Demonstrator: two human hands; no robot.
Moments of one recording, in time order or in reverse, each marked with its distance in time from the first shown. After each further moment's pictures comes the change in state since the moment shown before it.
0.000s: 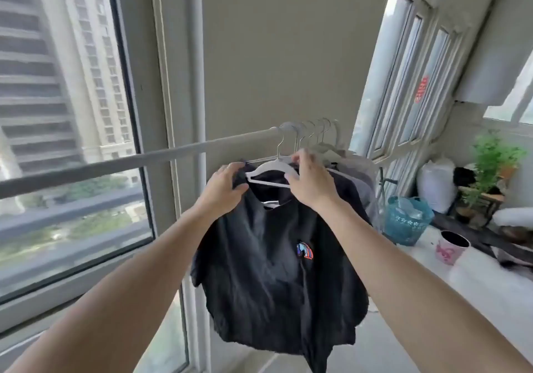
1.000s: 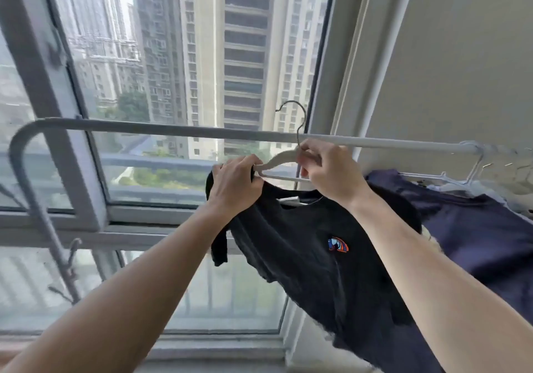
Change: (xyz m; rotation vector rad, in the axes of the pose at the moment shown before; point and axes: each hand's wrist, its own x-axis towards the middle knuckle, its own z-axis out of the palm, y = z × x) left_hand -0.190 -0.010 -0.162 0.557 0.542 -0.292; right_hand -0.044 -0.194 0.013 0.572 -0.237 -0.662
